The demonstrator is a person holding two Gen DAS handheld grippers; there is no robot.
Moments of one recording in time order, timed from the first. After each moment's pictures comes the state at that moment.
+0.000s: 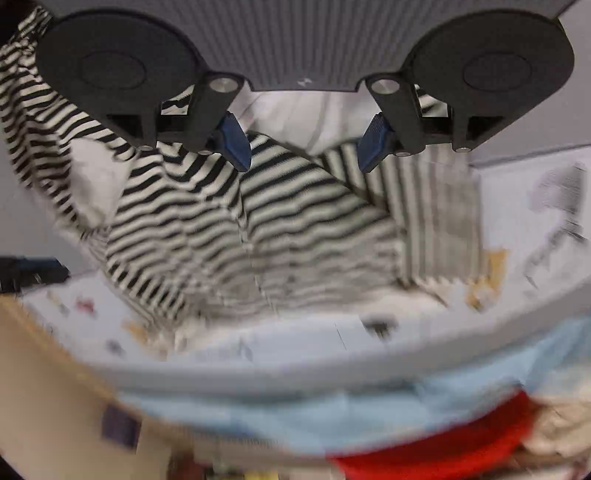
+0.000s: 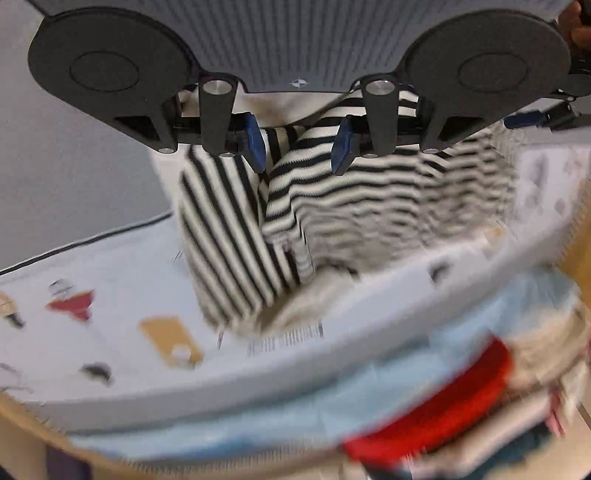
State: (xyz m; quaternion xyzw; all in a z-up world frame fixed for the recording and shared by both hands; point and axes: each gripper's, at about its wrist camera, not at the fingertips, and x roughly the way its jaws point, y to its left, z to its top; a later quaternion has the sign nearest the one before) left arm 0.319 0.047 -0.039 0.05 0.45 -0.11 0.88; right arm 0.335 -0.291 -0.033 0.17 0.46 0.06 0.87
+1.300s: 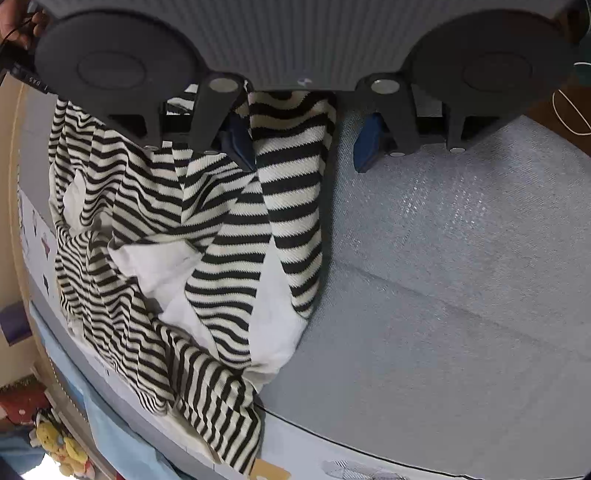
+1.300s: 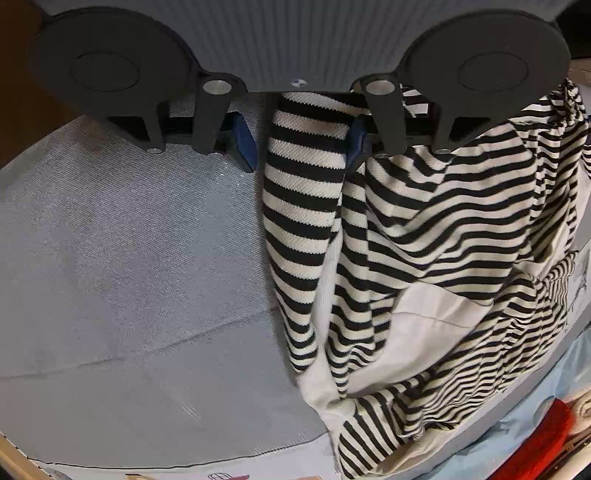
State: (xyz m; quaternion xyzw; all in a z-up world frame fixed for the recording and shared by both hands) left arm 0.185 0.198 -0.096 -0.24 0.61 0.02 0.75; right arm 0.160 -0.337 -0.084 0.17 0.61 -0.02 0.77
